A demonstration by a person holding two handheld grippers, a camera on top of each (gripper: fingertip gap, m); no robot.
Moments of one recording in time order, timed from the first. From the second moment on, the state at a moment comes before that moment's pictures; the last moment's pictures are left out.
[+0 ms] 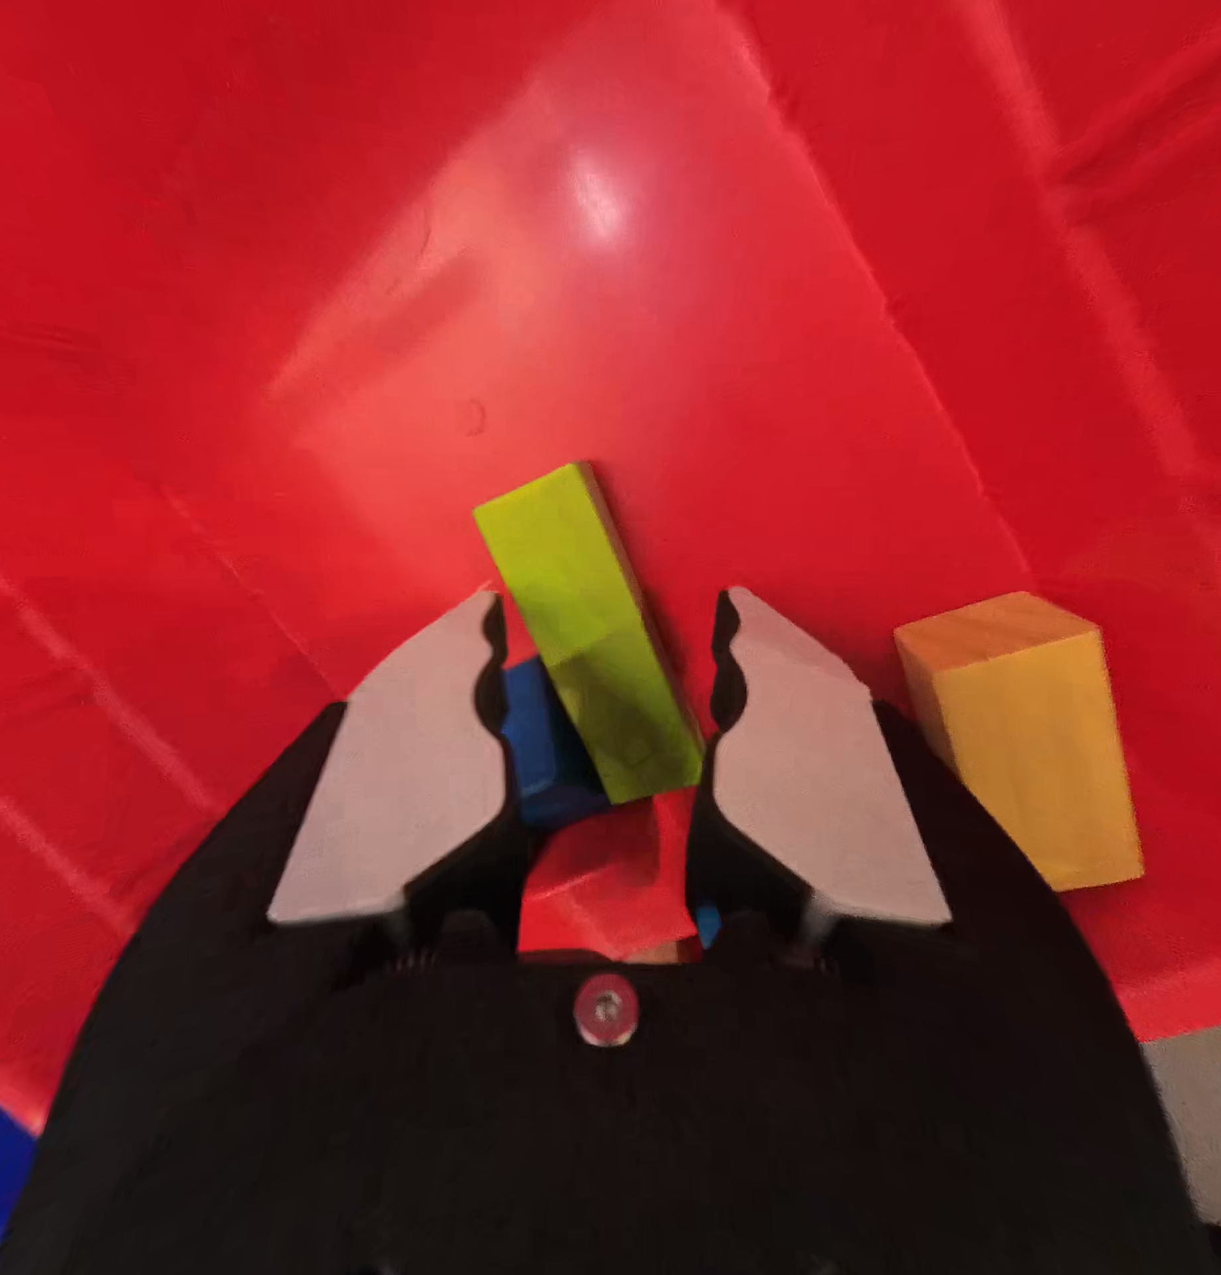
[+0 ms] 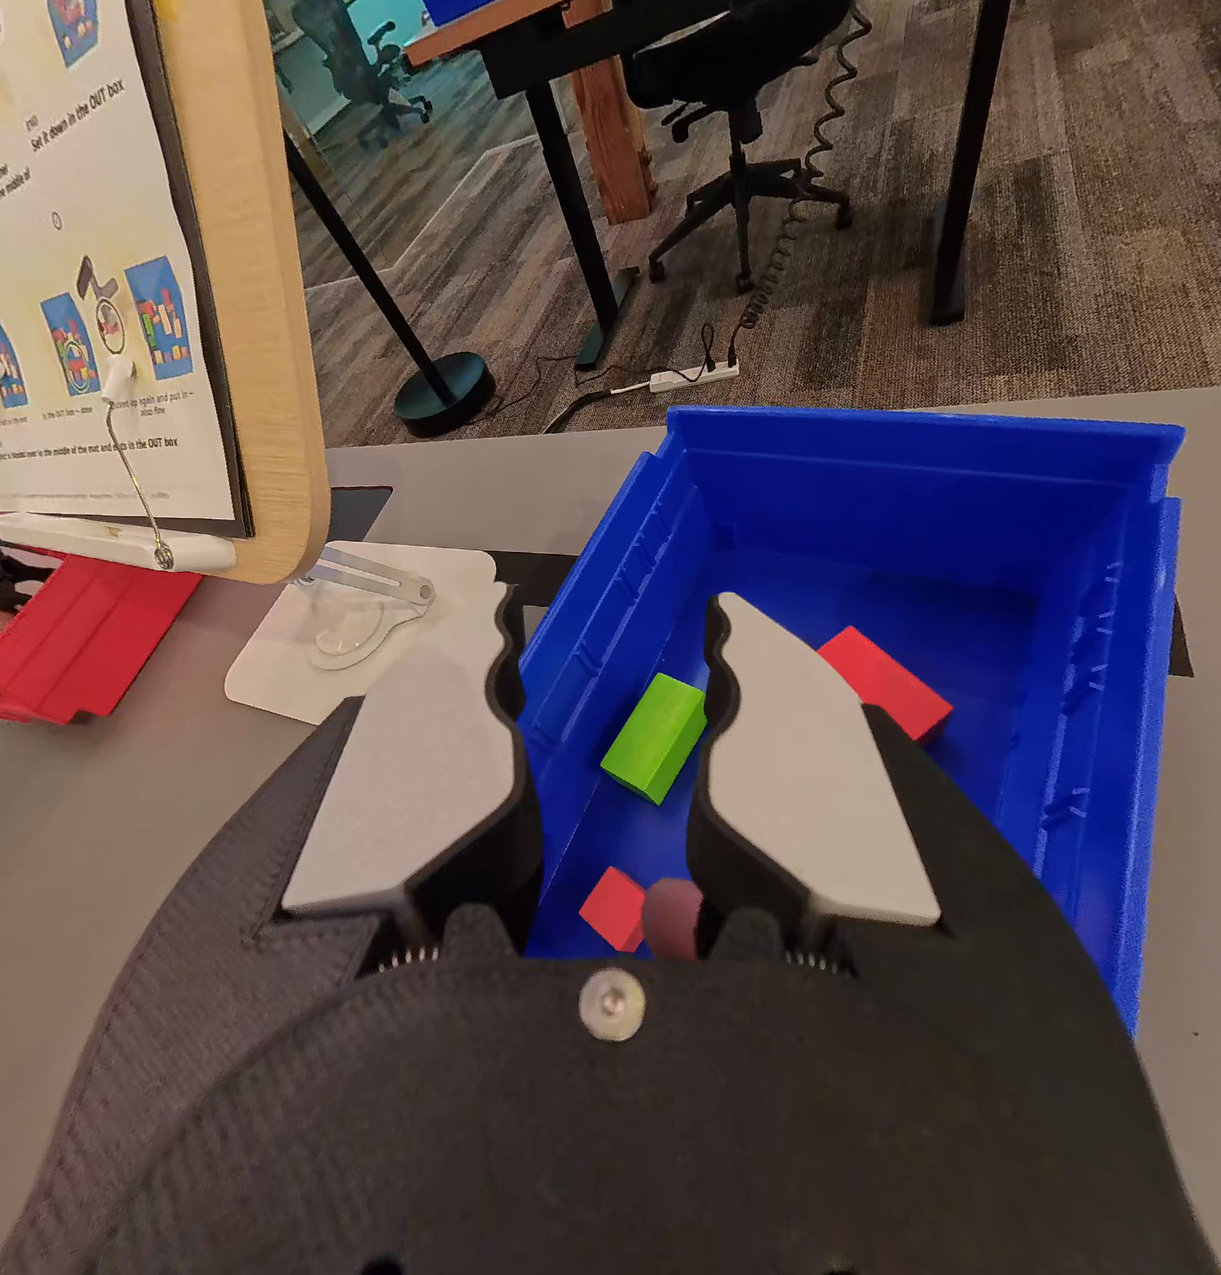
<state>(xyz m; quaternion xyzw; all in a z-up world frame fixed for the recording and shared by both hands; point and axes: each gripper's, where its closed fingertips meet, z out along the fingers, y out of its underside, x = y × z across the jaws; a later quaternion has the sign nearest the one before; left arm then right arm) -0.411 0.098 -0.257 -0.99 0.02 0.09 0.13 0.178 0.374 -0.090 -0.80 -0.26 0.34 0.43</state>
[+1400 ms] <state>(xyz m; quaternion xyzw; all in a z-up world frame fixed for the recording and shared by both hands) -0.064 0.106 0.057 -0.57 0.29 -0.33 0.69 -0.081 0.071 0.009 -0.40 -0.58 0.64 0.32</state>
